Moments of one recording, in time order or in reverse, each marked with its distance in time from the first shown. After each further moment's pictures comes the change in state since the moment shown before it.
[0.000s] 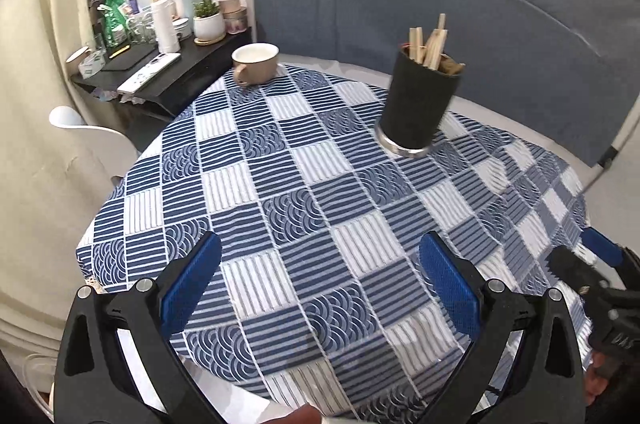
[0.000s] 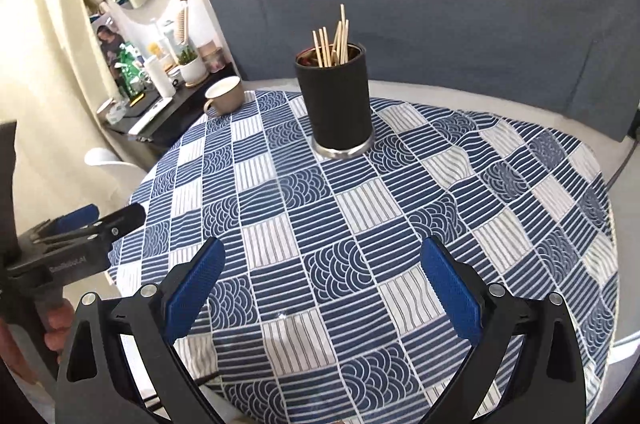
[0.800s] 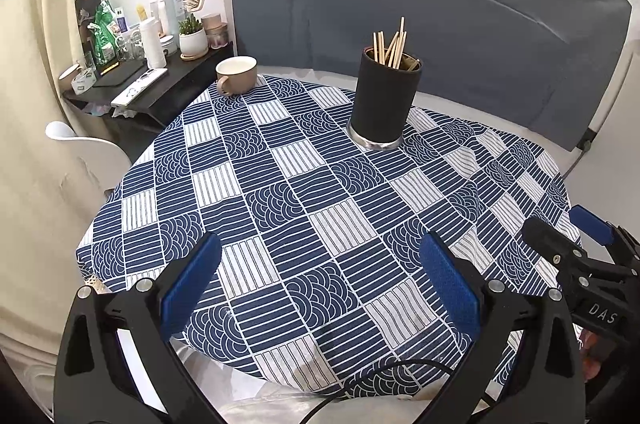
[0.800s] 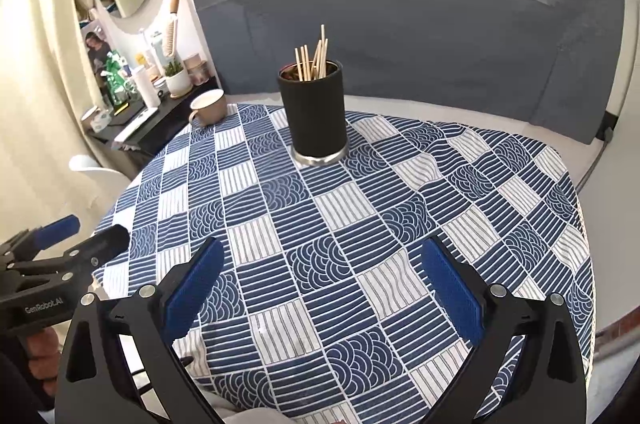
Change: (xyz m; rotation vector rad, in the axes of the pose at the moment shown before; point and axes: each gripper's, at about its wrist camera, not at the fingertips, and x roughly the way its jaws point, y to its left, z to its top) left arm -0.035 -0.015 -0.027 0.063 -0.049 -0.036; right arm -0.030 0.002 -0.018 0.010 -0.067 -0.092
